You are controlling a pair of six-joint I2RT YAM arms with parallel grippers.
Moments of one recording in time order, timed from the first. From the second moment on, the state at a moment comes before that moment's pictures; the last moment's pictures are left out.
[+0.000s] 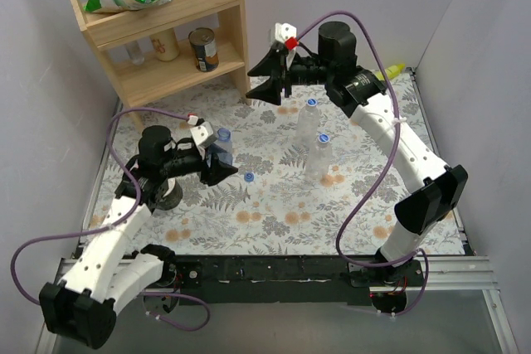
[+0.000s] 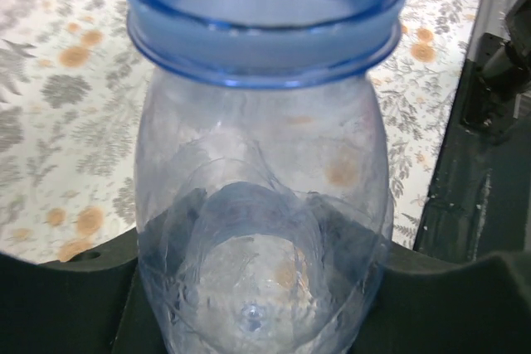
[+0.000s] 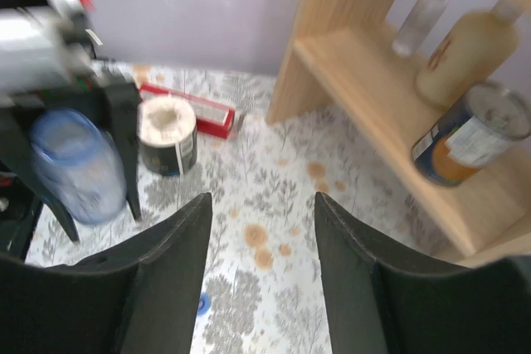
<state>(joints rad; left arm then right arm) -0.31 0.92 0.80 -0.26 0.83 0.18 0.59 1.70 1.88 -0.28 -0.95 -0.24</state>
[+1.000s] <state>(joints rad) 0.09 0.58 0.85 -0.30 0.55 -0.13 0.89 2.18 1.79 -0.84 -0.42 -0.91</state>
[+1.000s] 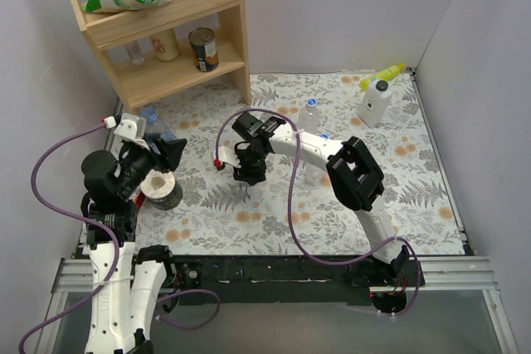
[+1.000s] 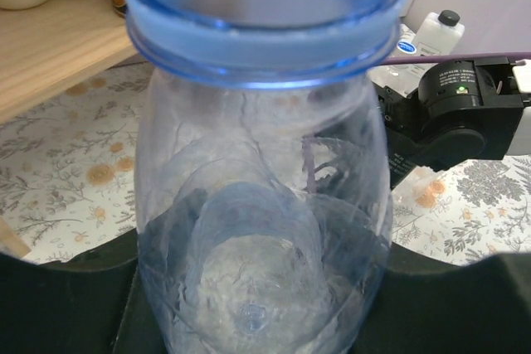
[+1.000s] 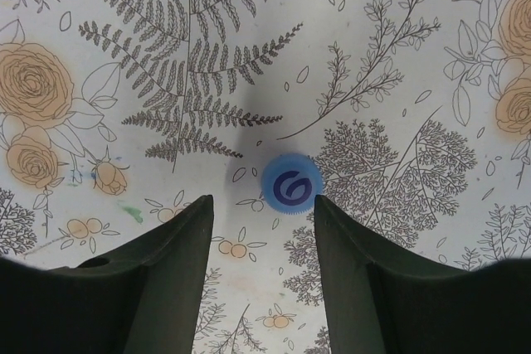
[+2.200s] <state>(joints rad) 0.09 0.61 0.76 -0.26 0.73 -0.08 0.88 2.24 1.81 -0.83 -0.39 -0.89</state>
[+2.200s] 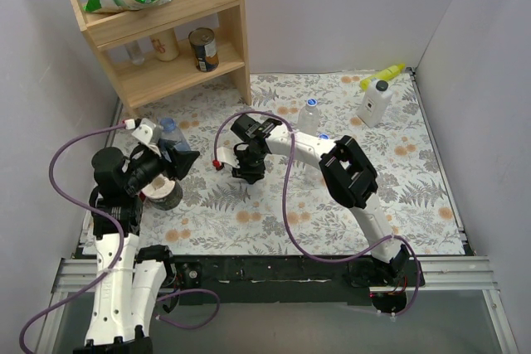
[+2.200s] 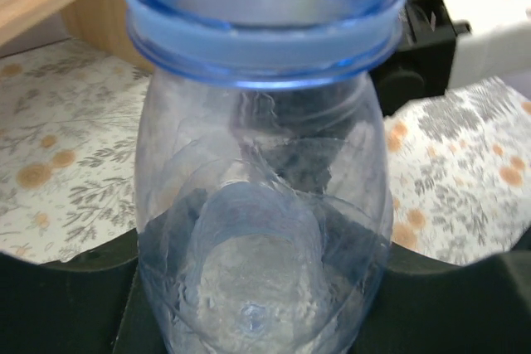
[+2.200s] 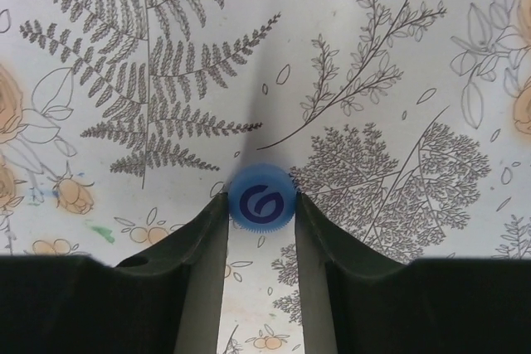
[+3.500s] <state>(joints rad) -0.50 1.05 0.59 -0.09 0.88 0.41 0.90 1.72 1.99 -1.30 -0.78 -1.13</state>
